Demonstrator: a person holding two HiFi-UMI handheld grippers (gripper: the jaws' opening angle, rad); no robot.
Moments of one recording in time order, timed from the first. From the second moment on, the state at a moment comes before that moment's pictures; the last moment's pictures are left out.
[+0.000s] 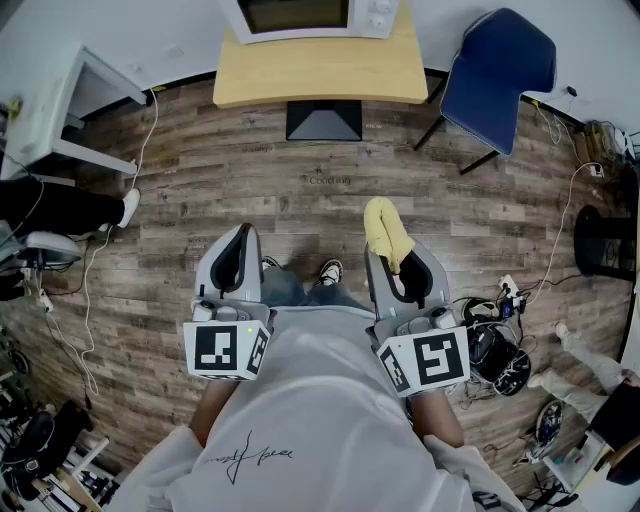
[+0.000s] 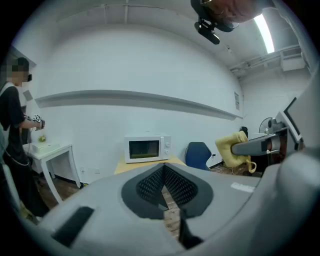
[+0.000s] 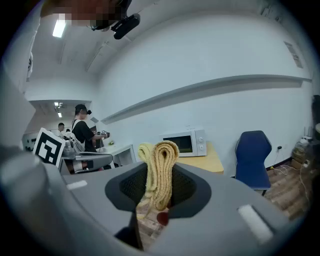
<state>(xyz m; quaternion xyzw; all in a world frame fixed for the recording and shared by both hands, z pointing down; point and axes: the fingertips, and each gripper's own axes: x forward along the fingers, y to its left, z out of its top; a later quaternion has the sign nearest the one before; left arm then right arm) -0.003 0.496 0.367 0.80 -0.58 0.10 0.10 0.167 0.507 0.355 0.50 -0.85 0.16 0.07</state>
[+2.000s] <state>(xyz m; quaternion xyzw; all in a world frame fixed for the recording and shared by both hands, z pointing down) -0.104 0.203 0.388 0.85 -0.47 0.12 0.19 0.048 0.225 0.370 0.57 -0.78 0.19 0.19</state>
